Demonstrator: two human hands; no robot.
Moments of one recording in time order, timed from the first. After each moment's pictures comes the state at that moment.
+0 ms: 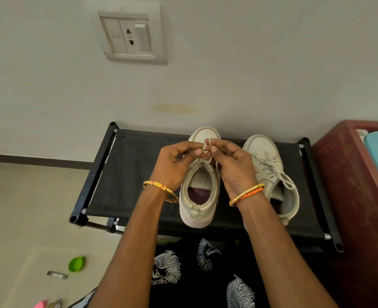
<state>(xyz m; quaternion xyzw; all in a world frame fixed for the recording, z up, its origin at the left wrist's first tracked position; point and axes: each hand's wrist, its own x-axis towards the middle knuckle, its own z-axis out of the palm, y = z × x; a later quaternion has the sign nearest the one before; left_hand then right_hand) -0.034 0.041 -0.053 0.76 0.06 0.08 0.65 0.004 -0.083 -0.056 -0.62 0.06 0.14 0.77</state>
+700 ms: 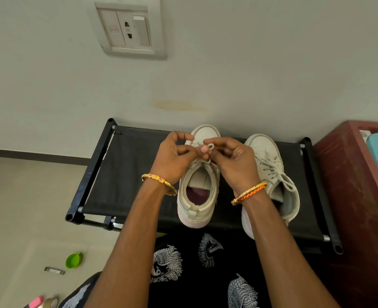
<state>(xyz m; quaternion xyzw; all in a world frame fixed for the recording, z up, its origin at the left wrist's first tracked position) -0.024 0.039 -0.049 0.67 0.14 0.03 0.73 0.011 -0.093 -0.056 -0.70 -0.08 0.10 0.70</state>
